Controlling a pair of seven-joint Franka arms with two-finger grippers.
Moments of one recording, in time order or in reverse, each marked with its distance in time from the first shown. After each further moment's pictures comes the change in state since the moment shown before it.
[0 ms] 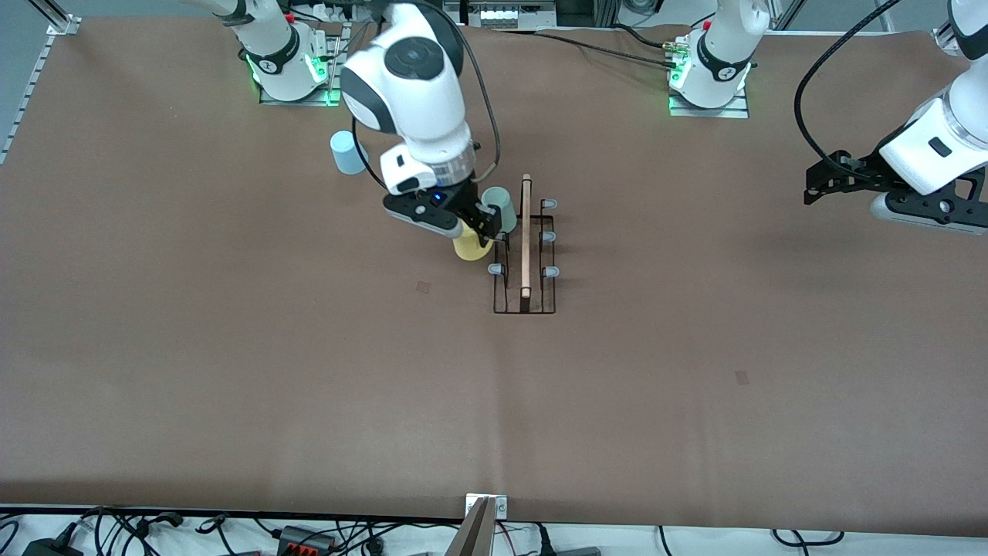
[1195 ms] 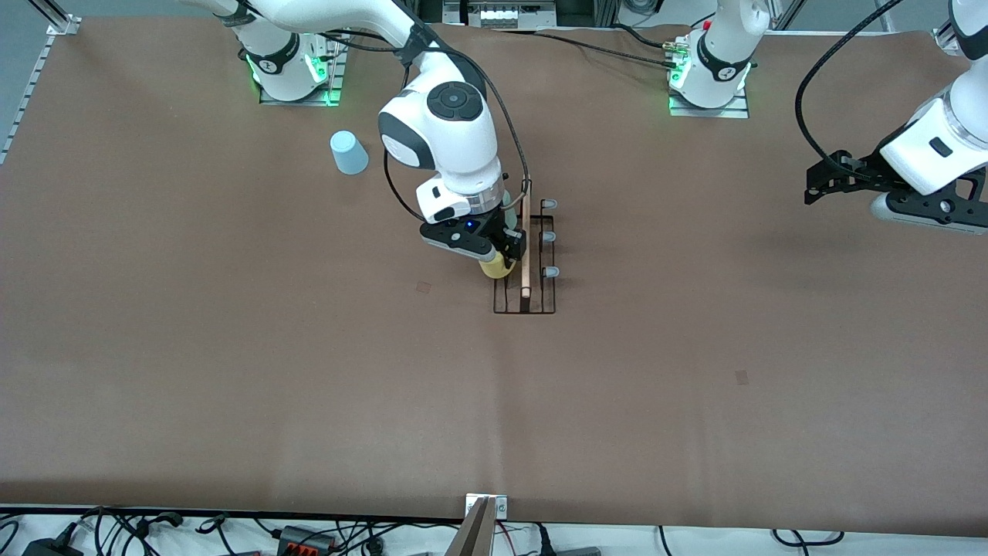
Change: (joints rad) left arm 0.001 0.000 0.001 0.000 0.000 -0.002 0.000; right arm 0.038 0.150 -0.009 0.090 -0.088 0.090 0.030
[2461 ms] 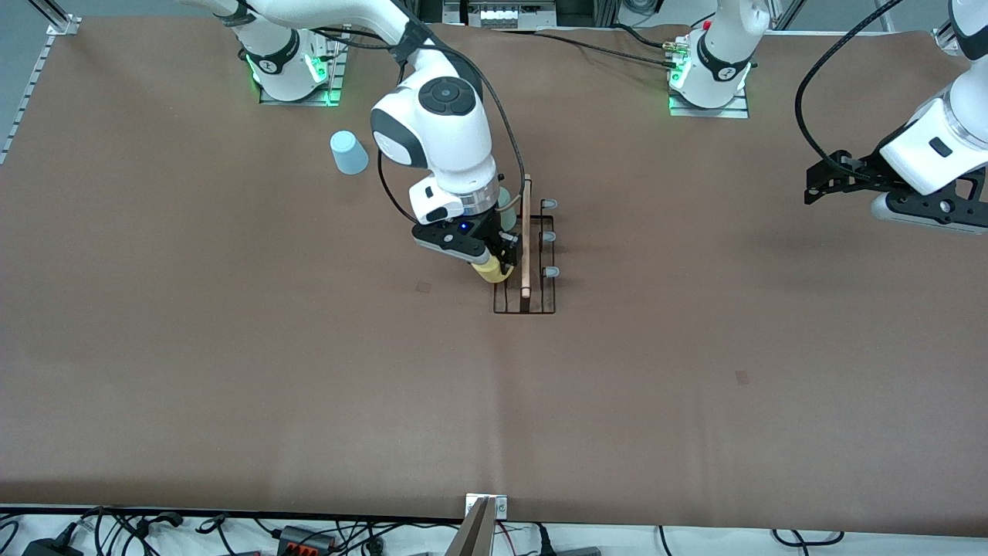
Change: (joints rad) left arm 0.000 0.000 0.000 0.000 0.000 0.000 0.000; right arm 0.007 -0.027 -0.023 0.020 0.000 -0.011 0.010
